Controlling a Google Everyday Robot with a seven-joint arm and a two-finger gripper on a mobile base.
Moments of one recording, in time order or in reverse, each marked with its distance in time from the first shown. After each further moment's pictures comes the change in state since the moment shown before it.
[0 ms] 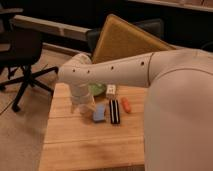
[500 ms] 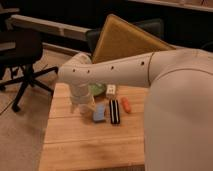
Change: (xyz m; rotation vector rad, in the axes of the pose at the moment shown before) arm 0.000 0.000 -0.001 0.000 -0.002 0.000
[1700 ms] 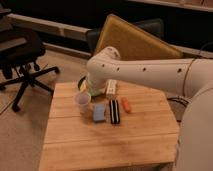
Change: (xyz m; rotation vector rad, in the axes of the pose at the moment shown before) arm -0.082 -0.047 -0.031 -0.179 -0.311 -0.092
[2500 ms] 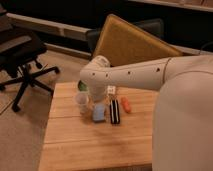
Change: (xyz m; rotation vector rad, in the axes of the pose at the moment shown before) arm 0.056 -0.028 0.049 0.195 0.220 0.050
